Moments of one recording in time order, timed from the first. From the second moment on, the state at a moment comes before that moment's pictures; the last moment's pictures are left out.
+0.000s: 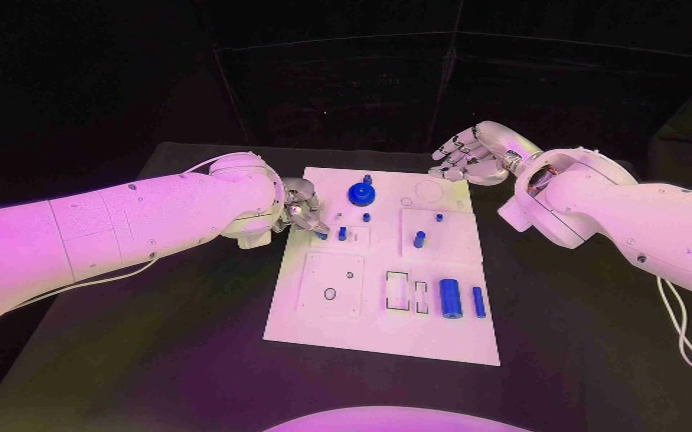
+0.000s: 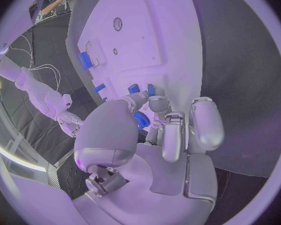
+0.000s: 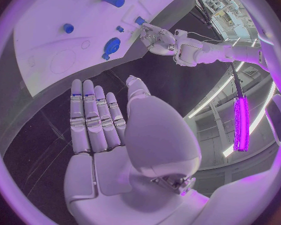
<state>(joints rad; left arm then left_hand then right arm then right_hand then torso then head) 1.27 -0.75 -0.10 1.41 -1.07 0.12 -0.51 1.16 -0.05 0.56 0.10 0.14 0.79 0.06 0.79 0.50 1.24 -0.02 1.10 0.82 1.47 -0.08 1.57 1.31 0.08 1.45 0.02 1.29 1.17 1.23 -0.78 0.02 1.43 -1.04 -0.31 -0.04 1.44 -0.05 -0.11 0.23 0.45 0.82 0.21 0.23 0.07 0.99 0.17 0.30 0.07 1.16 0.12 0.07 0.15 0.17 0.97 0.23 0.27 0.20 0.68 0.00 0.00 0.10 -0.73</state>
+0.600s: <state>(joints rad) 1.27 -0.73 -0.10 1.39 -1.07 0.13 -0.51 1.06 -0.08 0.51 0.07 0.13 0.84 0.04 0.81 0.49 1.26 -0.03 1.12 0.83 1.47 -0.09 1.57 1.31 0.08 1.45 0.02 1.29 1.18 1.23 -0.78 0.02 1.43 -1.04 -0.31 -0.04 1.44 -0.05 -0.11 0.23 0.45 0.82 0.21 0.23 0.07 0.99 0.17 0.30 0.06 1.16 0.12 0.07 0.15 0.17 0.97 0.23 0.27 0.20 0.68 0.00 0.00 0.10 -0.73</state>
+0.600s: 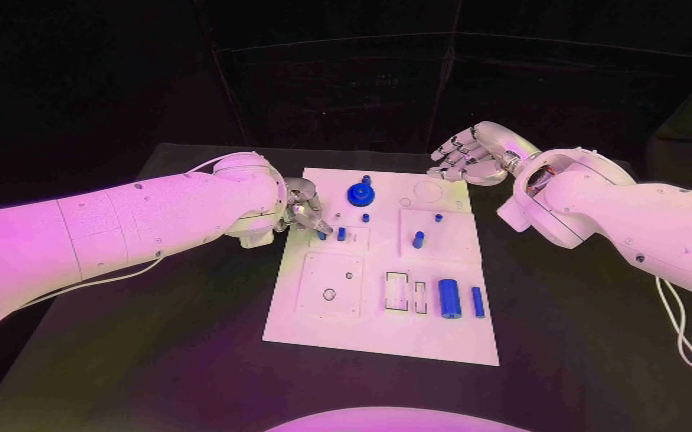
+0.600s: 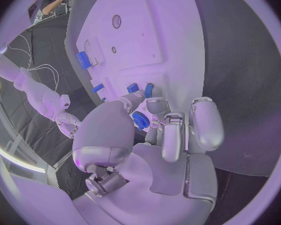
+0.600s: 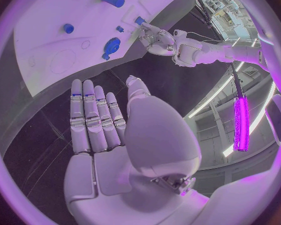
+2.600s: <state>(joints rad) 1.27 -0.69 -0.11 1.34 -0.93 -0.19 -0.07 1.42 -0.07 0.21 0.03 0.05 0.67 0.18 0.60 0.28 0.81 0.10 0.69 0.39 1.32 0.02 1.22 1.03 0.17 1.19 0.11 0.76 0.61 1.23 -0.78 0.02 1.43 -1.04 -0.31 -0.04 1.44 -0.04 -0.11 0.23 0.48 0.82 0.21 0.24 0.07 0.98 0.17 0.31 0.06 1.16 0.12 0.07 0.14 0.17 0.97 0.23 0.26 0.19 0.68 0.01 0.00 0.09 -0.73</state>
